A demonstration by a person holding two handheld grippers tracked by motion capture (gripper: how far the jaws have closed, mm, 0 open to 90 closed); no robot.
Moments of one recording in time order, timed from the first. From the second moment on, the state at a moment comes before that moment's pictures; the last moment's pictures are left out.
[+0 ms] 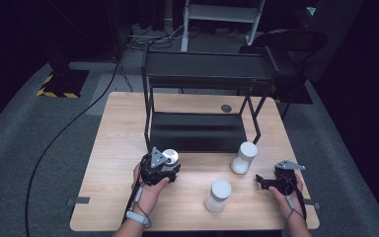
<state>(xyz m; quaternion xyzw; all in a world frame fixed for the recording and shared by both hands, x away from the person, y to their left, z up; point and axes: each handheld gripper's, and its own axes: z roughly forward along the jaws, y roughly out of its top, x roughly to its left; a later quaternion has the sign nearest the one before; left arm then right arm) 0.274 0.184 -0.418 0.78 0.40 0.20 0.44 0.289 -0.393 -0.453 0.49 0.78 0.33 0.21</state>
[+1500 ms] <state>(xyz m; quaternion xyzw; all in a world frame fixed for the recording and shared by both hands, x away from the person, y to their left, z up) 0.370 0.166 -0.393 0.77 0.41 0.23 0.44 0.291 -0.396 -0.453 0.49 0.78 0.33 0.21</state>
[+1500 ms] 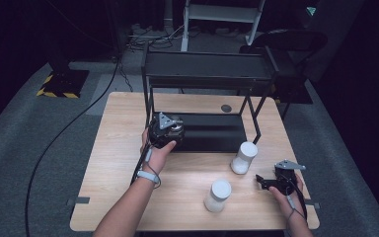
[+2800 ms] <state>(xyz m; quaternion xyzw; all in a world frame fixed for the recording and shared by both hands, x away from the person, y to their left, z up) 0.408 0.154 -0.426 0.78 0.43 0.20 0.42 0.291 -0.396 -0.453 0.49 0.78 0.33 0.21</state>
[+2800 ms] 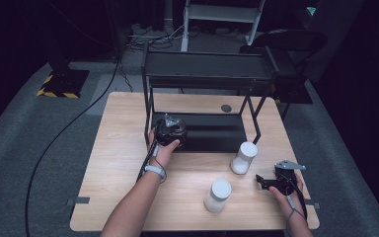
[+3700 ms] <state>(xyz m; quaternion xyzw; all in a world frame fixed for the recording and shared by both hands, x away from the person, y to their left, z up) 0.338 0.182 -0.388 0.75 0.40 0.23 0.47 0.291 -0.396 -0.453 0.48 0.78 0.33 0.21</state>
